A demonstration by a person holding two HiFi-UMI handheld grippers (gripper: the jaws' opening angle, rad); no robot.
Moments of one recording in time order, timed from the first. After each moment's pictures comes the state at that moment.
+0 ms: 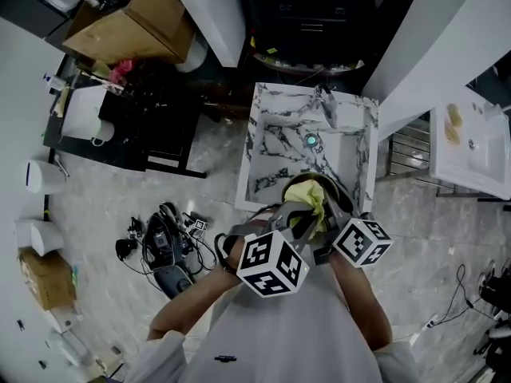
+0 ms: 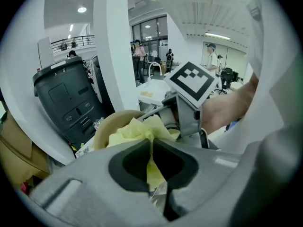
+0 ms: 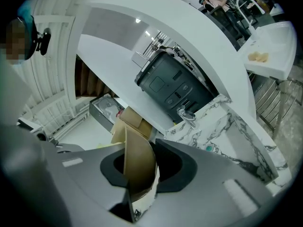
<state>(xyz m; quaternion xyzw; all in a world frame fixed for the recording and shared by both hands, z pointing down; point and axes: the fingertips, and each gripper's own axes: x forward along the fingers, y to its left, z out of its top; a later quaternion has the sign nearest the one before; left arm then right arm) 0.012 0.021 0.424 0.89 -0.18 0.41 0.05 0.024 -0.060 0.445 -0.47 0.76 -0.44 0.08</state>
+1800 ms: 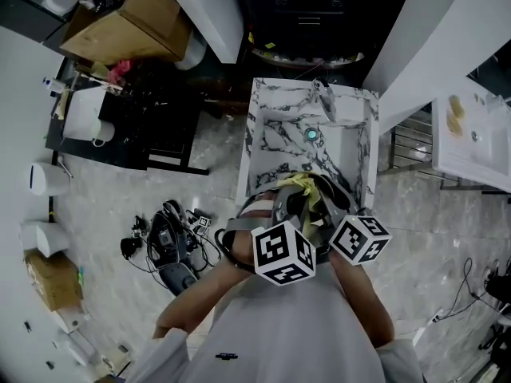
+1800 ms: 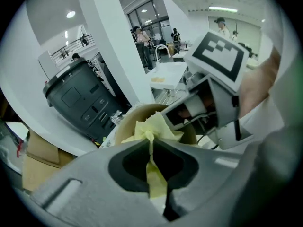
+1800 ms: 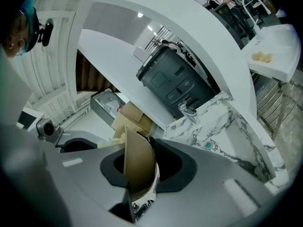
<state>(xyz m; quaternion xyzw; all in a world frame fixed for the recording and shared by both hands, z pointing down) -0.008 -0.010 0.443 0.82 -0.24 0.51 -0.03 0.015 -0.051 0.451 -0.46 0.77 -0.44 0.05</state>
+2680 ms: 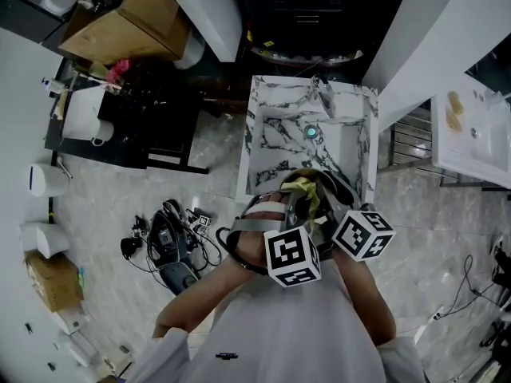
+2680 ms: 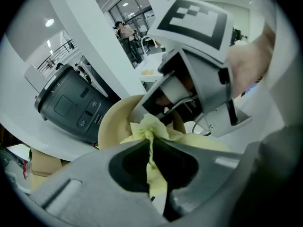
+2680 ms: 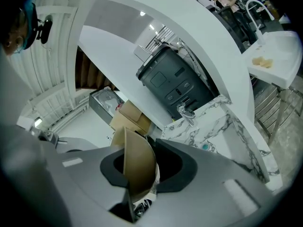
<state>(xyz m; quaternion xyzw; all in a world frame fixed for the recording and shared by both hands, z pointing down) -0.002 0.008 0.461 0.80 -0.19 0.57 -0.08 0.022 -0.052 0.448 -0.47 0.77 -0.43 0.04</state>
